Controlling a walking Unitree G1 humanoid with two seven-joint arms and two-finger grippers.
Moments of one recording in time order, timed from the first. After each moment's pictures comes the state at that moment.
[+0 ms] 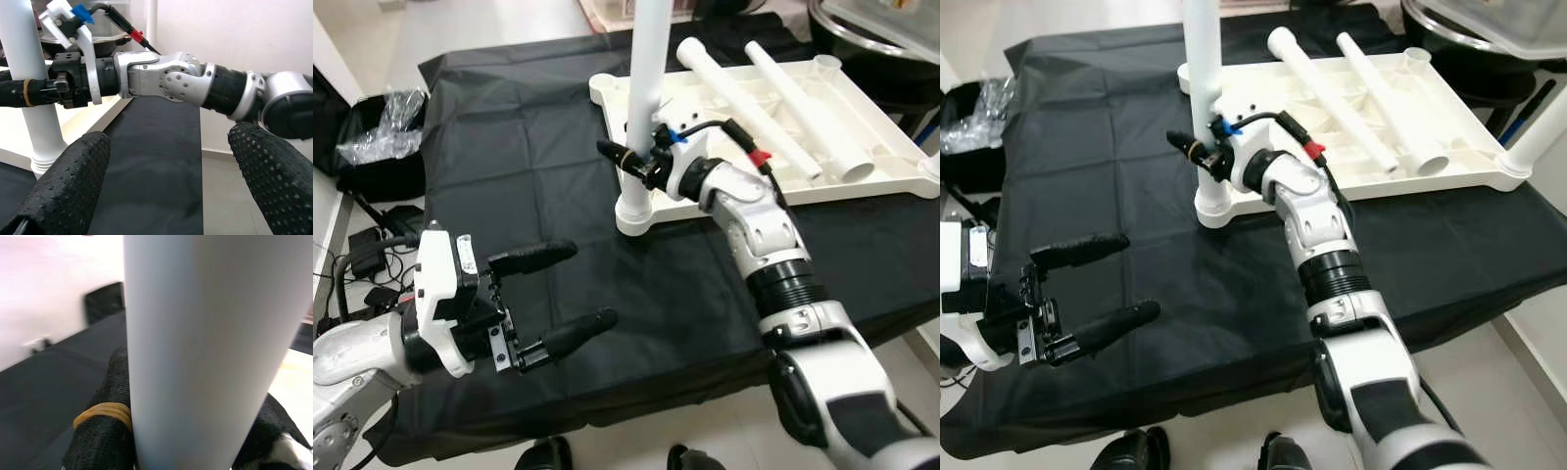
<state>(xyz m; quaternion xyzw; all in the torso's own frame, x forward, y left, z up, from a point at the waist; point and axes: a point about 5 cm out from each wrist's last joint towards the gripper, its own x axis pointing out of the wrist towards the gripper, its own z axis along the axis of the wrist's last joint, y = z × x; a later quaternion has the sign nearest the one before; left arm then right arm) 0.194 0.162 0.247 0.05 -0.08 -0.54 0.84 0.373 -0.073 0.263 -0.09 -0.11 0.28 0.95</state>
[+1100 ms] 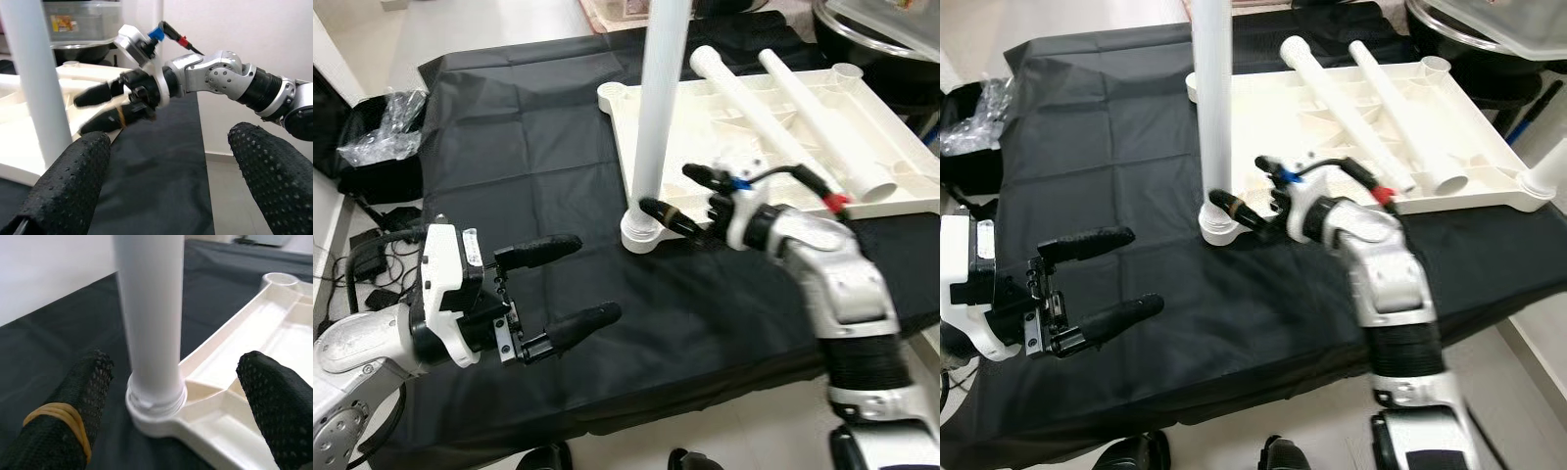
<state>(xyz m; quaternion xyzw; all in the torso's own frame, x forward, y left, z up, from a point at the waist) 0.200 0.160 0.248 0.05 -0.09 -0.55 0.83 0.333 -0.153 0.242 -0.11 -0.01 0.42 0.90</state>
